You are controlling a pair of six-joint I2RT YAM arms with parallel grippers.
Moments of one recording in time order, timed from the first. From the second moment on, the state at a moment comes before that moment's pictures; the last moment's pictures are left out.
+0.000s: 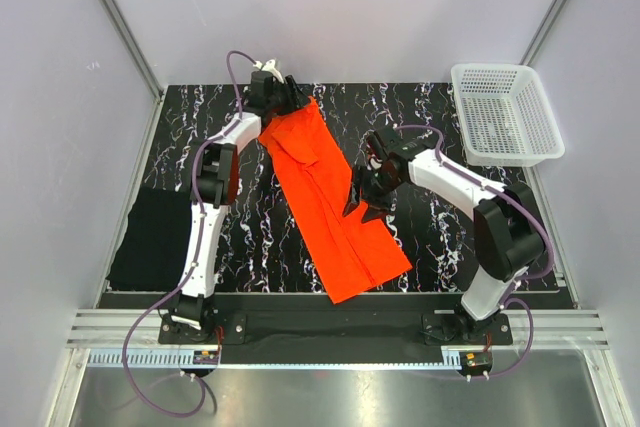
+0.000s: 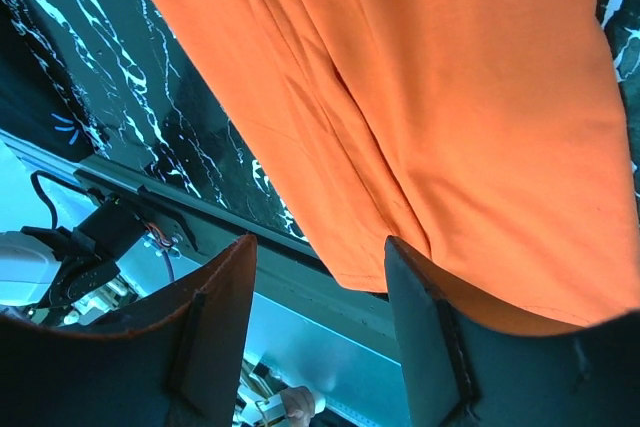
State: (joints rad) left arm -0.20 2.61 2.16 0.03 0.31 -0.55; right arm 0.53 1.71 1.26 -0.78 -0.40 0.68
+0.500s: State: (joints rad) left arm -0.22 2.62 2.17 0.06 0.32 -0.61; right arm 0.50 1.77 1.26 -0.75 -0.44 0.67
